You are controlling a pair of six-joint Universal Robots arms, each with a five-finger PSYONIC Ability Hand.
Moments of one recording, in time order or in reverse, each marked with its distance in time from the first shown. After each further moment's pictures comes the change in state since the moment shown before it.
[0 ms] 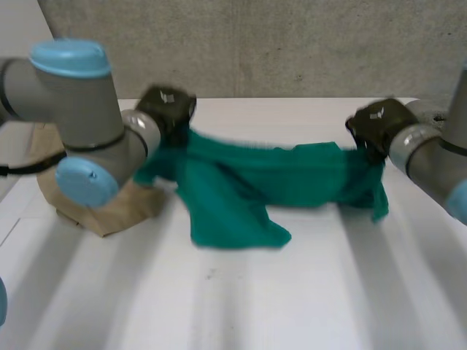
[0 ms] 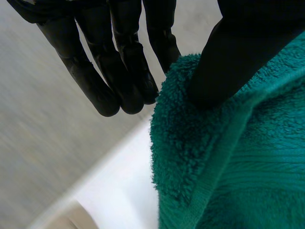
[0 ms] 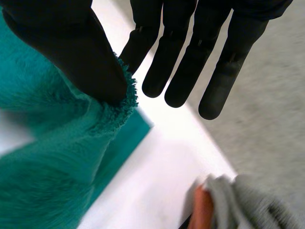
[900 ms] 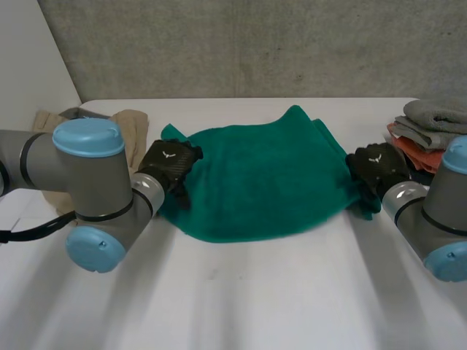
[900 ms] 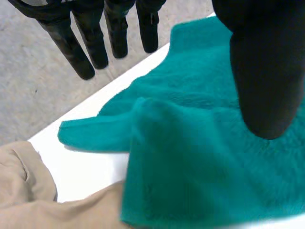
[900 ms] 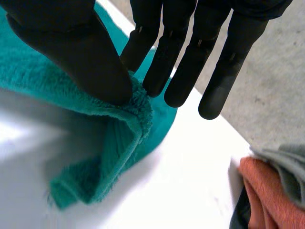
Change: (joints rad) left arm -0.025 0.110 -0.531 0.238 -0.041 -0.086; right arm -0.089 0.051 0.442 -0.504 -0.096 0.096; left_hand -0.891 -0.911 -0.904 -0.920 -0.885; right_hand 0.000 0.000 0.004 0.001 0.013
